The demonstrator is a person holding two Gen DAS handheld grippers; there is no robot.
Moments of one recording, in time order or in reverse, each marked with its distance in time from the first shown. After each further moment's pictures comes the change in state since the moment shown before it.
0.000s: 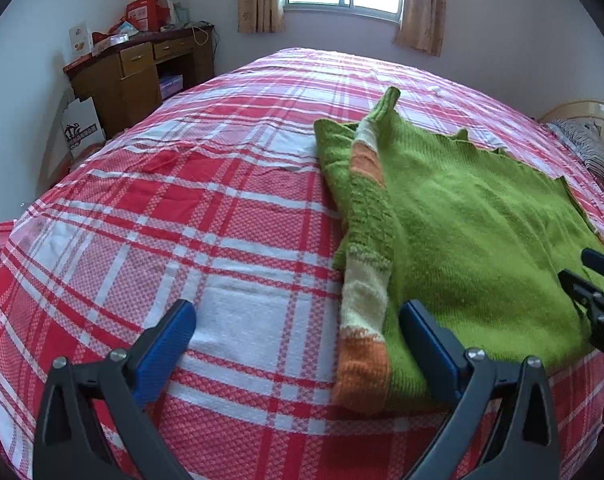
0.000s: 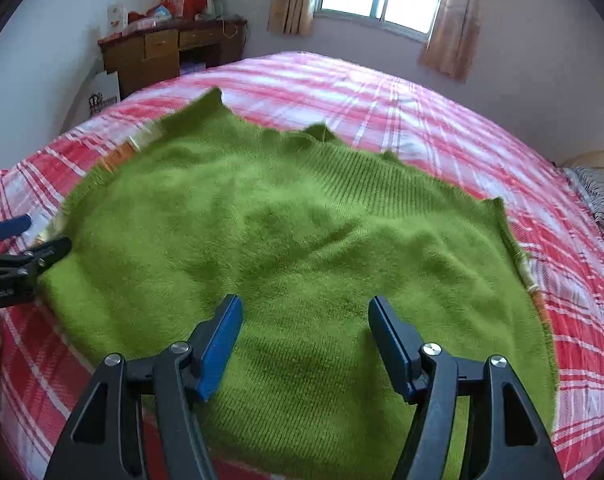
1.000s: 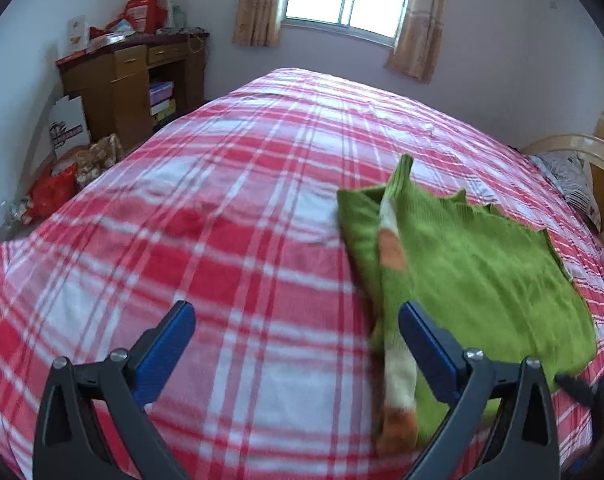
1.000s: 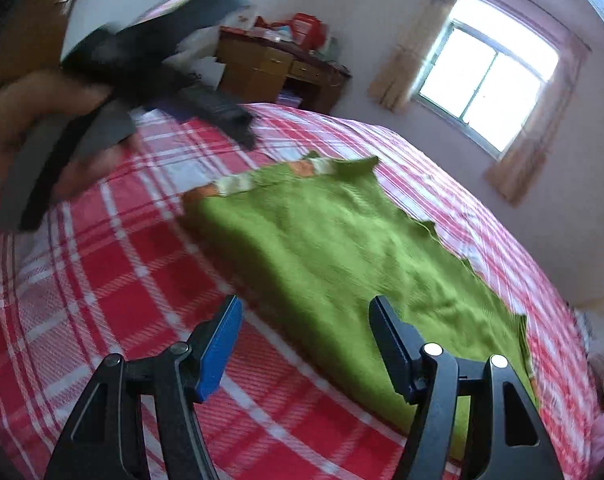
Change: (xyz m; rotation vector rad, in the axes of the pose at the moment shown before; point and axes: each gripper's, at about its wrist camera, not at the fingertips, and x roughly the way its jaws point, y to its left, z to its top) left arm -0.006 0.040 0.053 -0.038 -0.047 -0.123; right arm -0.047 0.127 -0.039 -0.457 -0.180 0.037
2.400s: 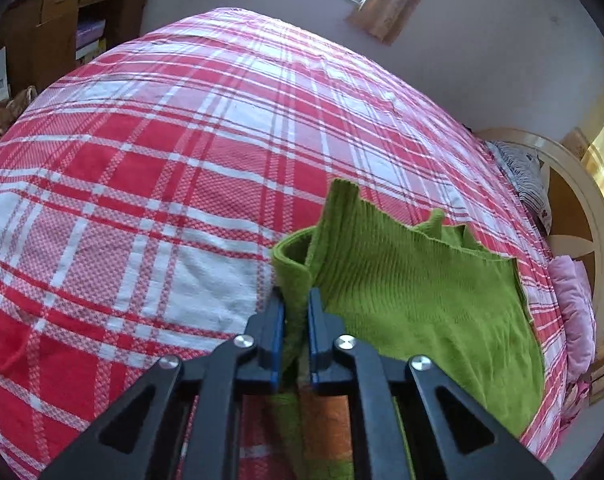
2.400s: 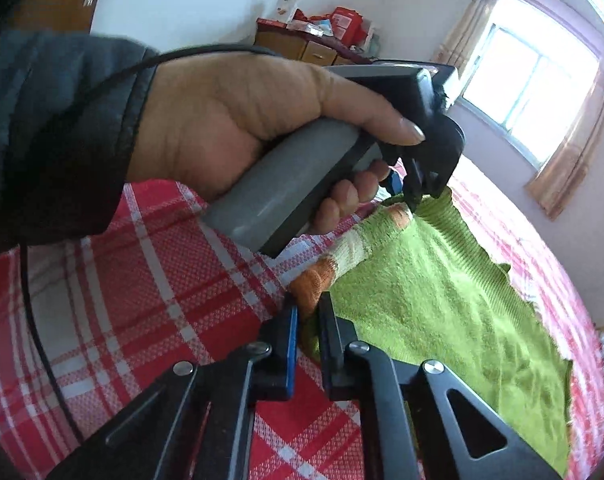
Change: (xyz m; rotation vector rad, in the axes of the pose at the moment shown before) left arm 0.100 -0.027 0.071 -0.064 0.227 -0.284; right arm 0.049 0.030 0.055 0.029 0.014 0.152
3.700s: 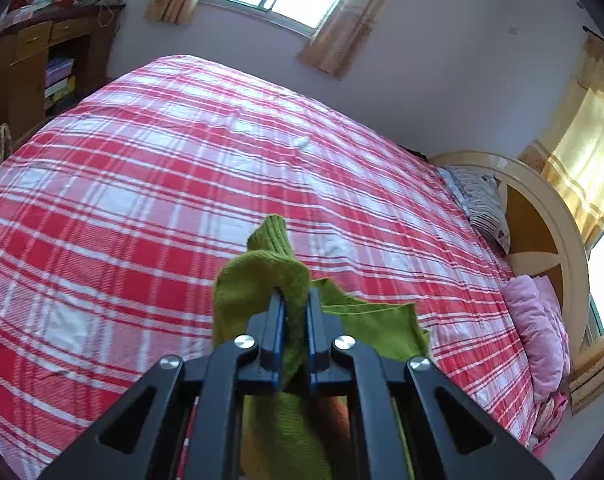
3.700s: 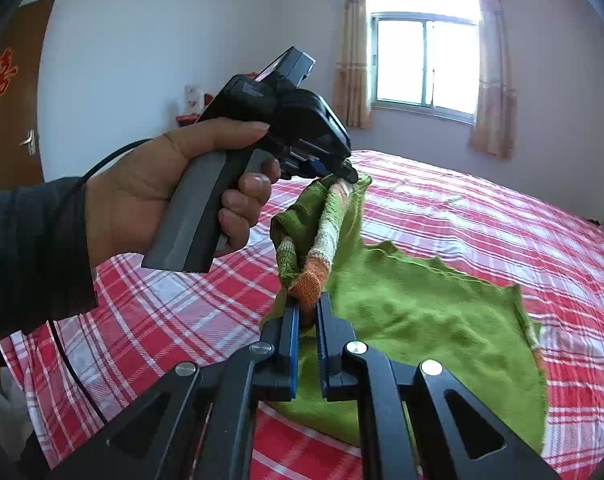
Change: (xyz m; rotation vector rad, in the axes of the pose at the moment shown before) left arm -0.035 -0.145 0.031 0.048 -0.126 -0.109; right arm -0.126 -0.151 -0.074 0.397 -0.222 -0.030
